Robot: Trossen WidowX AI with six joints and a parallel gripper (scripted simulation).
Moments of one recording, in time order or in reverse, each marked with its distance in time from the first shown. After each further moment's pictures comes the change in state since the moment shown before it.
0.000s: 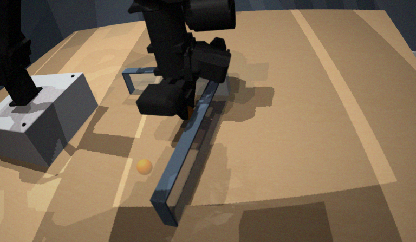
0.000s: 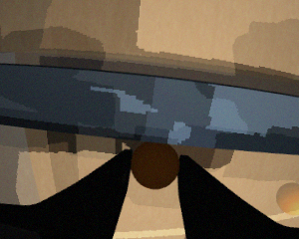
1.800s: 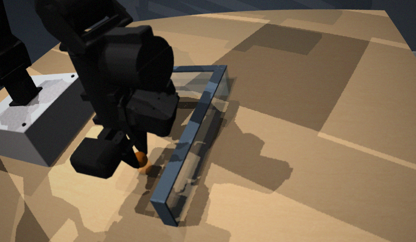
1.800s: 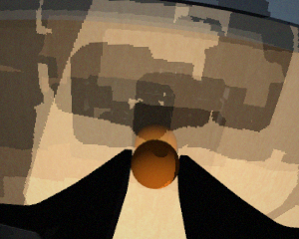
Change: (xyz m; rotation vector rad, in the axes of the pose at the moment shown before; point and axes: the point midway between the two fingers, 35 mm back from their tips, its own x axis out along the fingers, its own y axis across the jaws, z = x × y) arm 0.002 -0.121 -0.041 0.000 -0.010 -0.004
